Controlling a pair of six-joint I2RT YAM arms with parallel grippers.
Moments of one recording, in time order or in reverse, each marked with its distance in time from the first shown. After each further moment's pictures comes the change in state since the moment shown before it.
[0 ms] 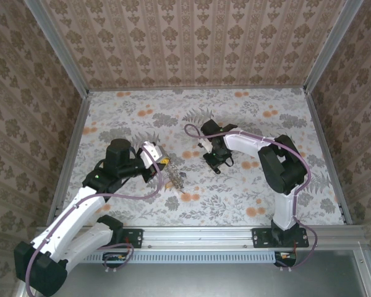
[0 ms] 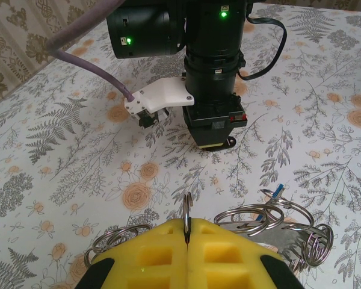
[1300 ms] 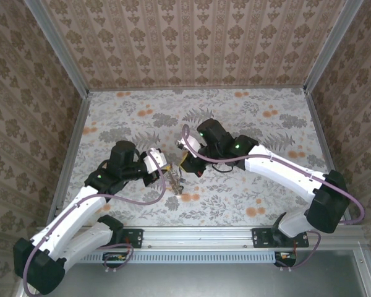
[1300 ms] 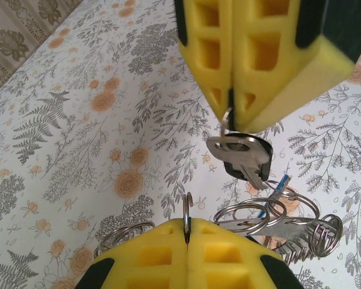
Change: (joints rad) left arm -0.050 0.013 0.001 -0.072 -0.038 0.136; right arm 0.249 -0.473 -0.060 0.224 -0.386 -0.047
